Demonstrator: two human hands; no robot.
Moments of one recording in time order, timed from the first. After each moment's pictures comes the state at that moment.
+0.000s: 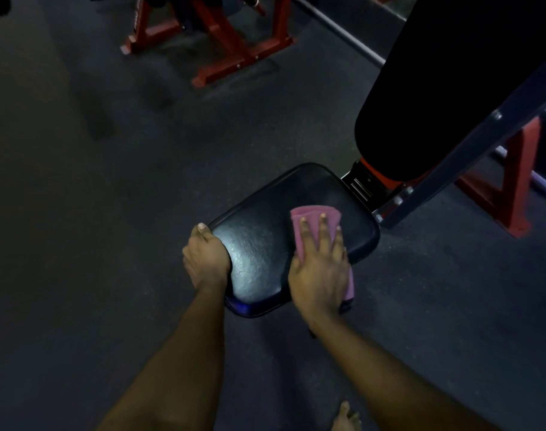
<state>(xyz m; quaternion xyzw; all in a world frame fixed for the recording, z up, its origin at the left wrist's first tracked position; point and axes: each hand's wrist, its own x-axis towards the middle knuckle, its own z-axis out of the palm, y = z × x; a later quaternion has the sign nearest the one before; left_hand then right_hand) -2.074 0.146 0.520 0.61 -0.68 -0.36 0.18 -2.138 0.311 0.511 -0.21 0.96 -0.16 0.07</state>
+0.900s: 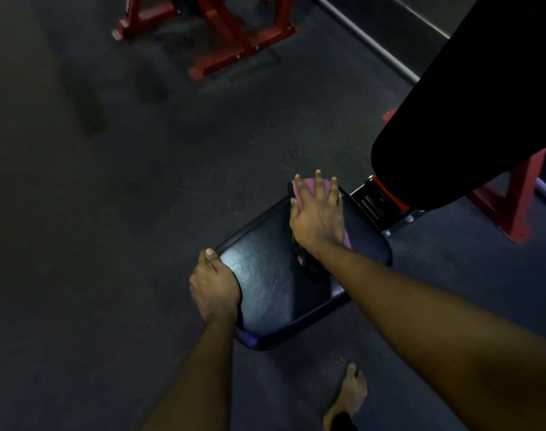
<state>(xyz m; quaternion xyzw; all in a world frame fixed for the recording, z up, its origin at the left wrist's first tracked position) -2.080 0.138 0.523 0.64 -0.67 -0.35 0.16 -2.270 0.211 0.499 -0.28 0.95 -0.10 0.08</state>
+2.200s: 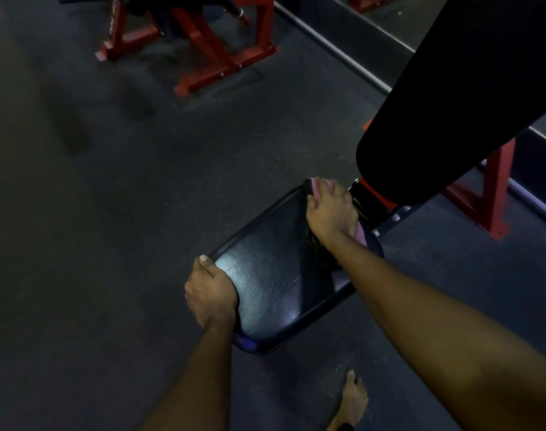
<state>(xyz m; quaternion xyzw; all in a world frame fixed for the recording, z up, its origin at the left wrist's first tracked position) -2.076 0.138 0.522 0.62 -0.67 -0.36 0.17 -2.295 0.235 0.511 -0.18 0.97 -0.14 0.08</state>
